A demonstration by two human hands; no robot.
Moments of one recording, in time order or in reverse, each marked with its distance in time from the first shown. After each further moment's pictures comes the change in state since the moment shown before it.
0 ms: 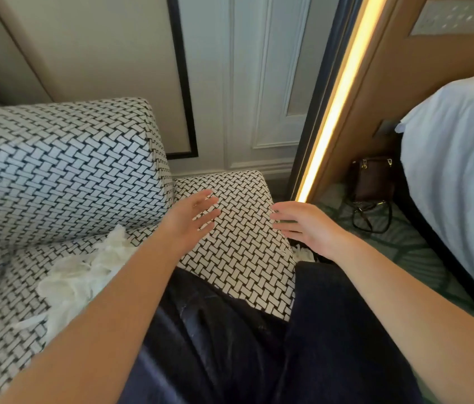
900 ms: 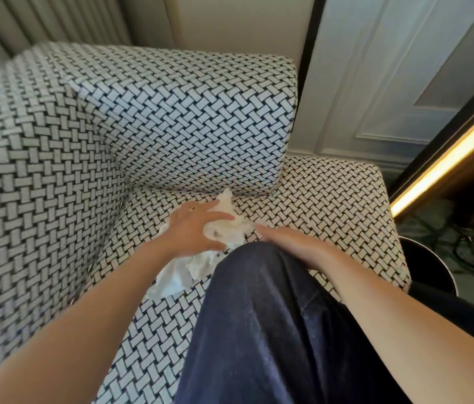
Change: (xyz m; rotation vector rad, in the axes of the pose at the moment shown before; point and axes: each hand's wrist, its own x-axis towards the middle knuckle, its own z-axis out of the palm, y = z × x) left_hand -0.024 -0.010 -0.206 1.484 0.114 0.245; right_hand 0.032 0.025 0.207 -0.697 -0.599 0.134
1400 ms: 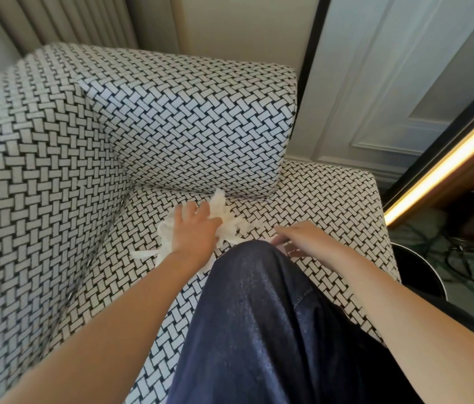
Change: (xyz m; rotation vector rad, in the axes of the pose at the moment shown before) left_hand 0.002 0.017 0.032 0.480 0.229 -0.133; right_hand -0.012 0.016 -0.020 0.006 0.246 -0.025
